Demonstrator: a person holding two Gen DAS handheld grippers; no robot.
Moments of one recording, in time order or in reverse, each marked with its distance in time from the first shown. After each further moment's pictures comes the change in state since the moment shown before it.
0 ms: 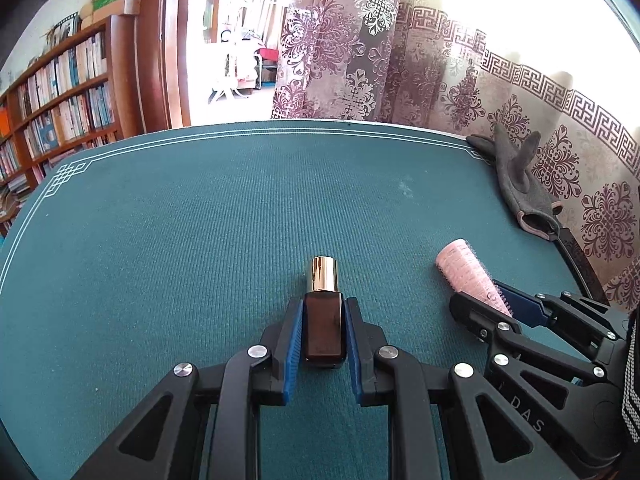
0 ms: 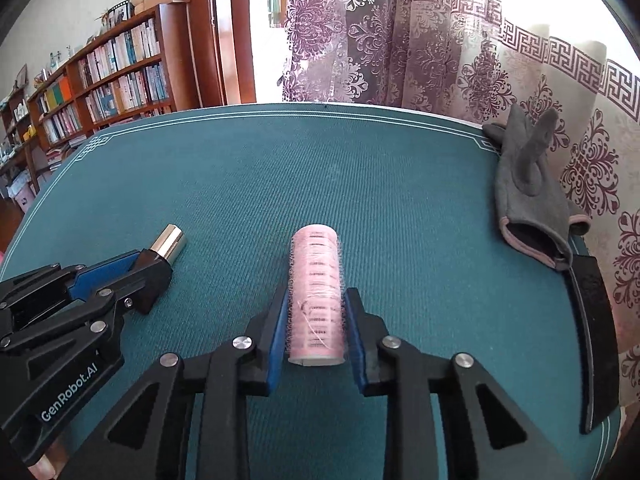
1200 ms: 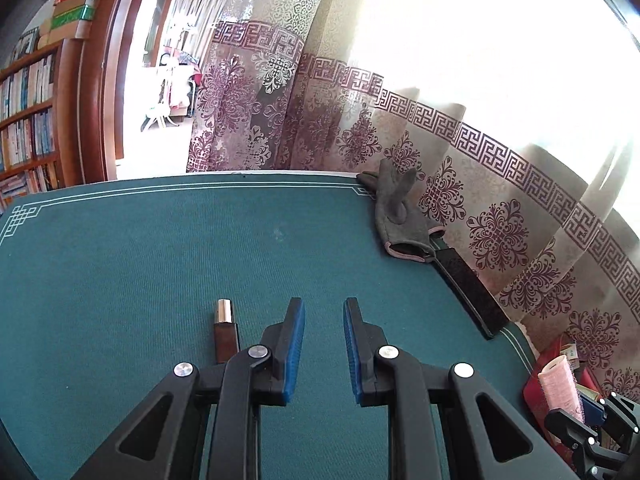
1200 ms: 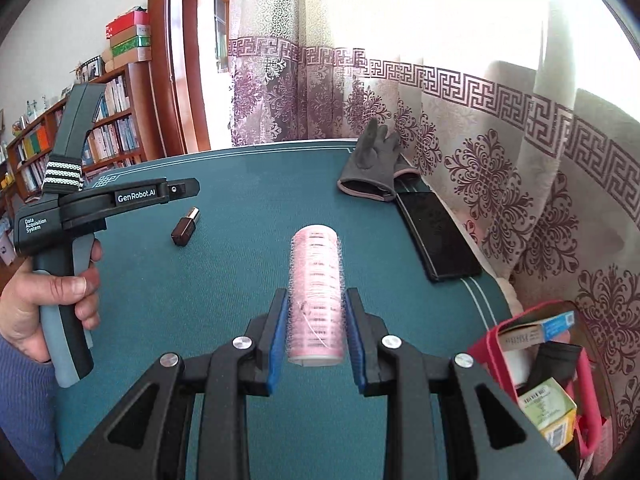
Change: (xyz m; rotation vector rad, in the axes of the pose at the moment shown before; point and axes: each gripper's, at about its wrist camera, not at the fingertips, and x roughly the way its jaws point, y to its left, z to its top) left arm -0.080 -0.045 0.009 0.060 -0.105 -0.299; right arm -0.199 -0.043 -0.106 0.138 -0.151 -0.173
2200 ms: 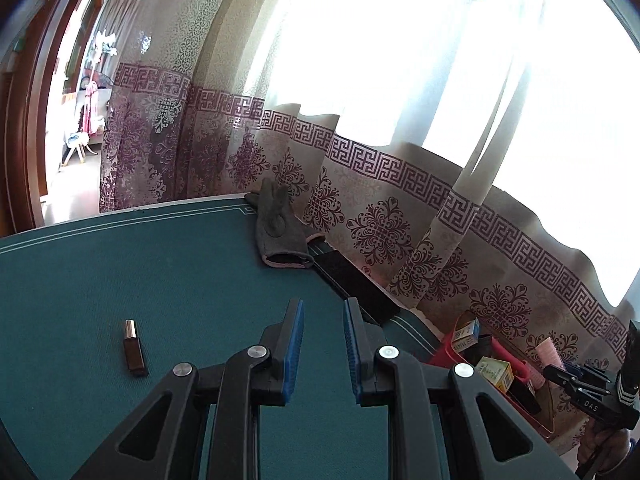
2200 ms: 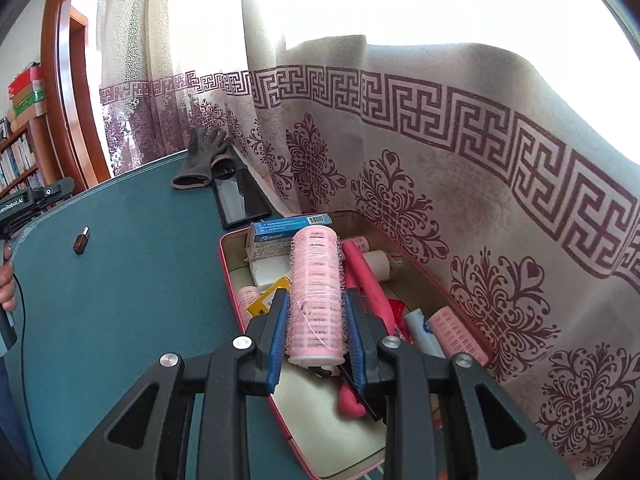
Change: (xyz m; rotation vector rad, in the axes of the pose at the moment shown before) left arm -0.050 -0.052 0.004 0.098 -0.039 -0.267; right arm -0.110 -0.137 -0.070 0.259 0.004 -0.284
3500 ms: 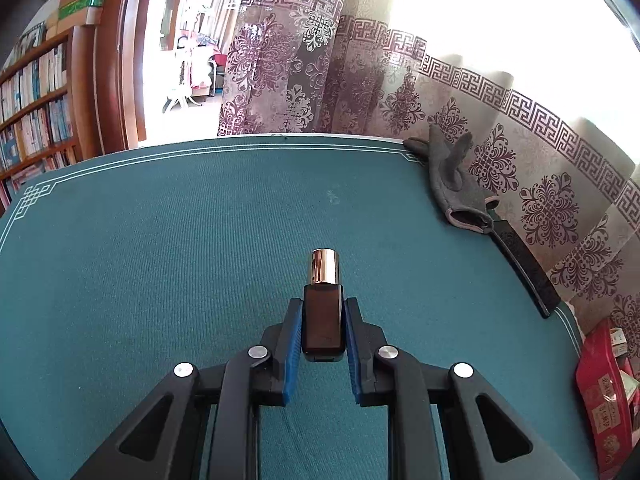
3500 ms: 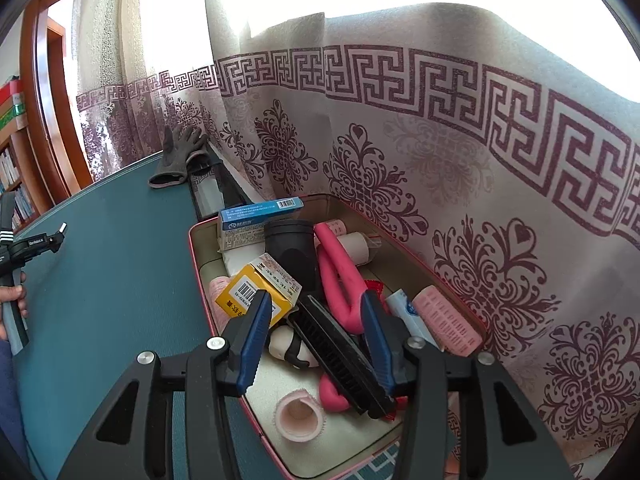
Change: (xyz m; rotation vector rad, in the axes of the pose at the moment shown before) left arm 0.057 0.105 -0.030 -0.112 0.136 0.374; right arm 0.009 -0.018 -0.011 0.057 0.016 -0.053
